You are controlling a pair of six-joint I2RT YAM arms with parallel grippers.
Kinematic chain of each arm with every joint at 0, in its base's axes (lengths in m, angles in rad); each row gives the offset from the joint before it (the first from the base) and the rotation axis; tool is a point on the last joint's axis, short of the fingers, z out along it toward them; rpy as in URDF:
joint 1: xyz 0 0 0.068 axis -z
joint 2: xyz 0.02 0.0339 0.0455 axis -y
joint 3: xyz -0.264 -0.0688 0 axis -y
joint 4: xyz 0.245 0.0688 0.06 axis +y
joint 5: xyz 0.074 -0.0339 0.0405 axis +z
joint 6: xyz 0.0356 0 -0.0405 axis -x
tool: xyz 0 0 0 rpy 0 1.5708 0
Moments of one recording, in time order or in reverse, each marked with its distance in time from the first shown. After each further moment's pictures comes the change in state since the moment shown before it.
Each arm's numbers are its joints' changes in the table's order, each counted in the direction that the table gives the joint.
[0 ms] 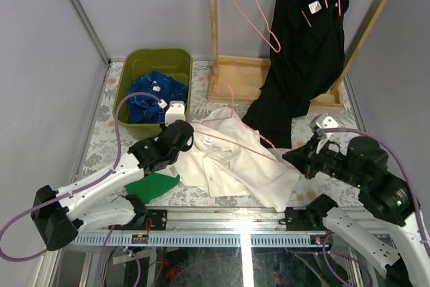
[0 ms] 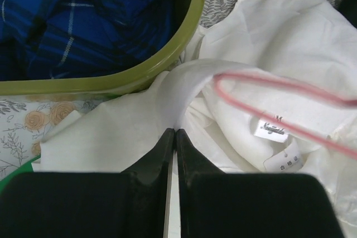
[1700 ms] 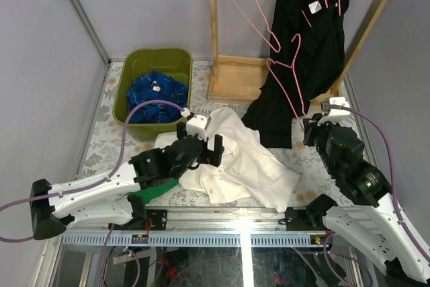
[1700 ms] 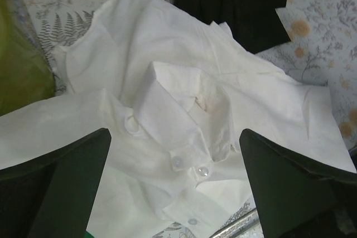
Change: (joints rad) left arm 0.296 0.023 0.030 -0.153 -0.116 -0.067; right arm 0.000 -0.060 -0.136 -0.268 -0.778 -0.091
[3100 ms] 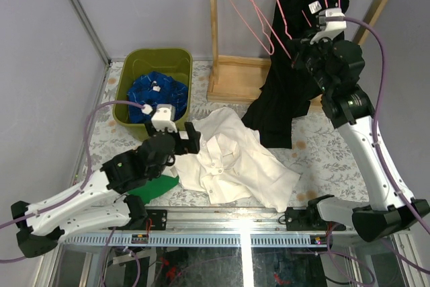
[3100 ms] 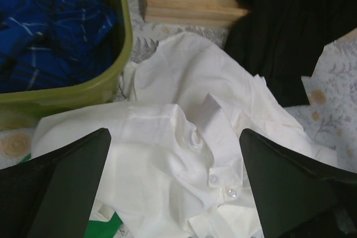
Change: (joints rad) left arm -0.106 0.204 -0.011 0.110 0.132 0.085; right arm 0.296 -0.618 0.567 -0.381 0.479 0.104
